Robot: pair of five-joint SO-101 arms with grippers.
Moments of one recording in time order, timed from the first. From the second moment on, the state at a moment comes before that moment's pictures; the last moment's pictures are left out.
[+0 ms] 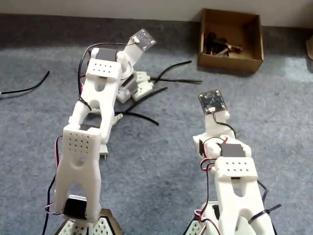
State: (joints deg) left arm 3.1 50.1 -49.9 77.1 -29.9; right arm -6.5 -42.8 63.5 44.4 17.6
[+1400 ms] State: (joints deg) left arm 4.2 49.7 -43.8 79.3 -36.5; right arm -6.5 -42.9 65.2 43.7 17.6
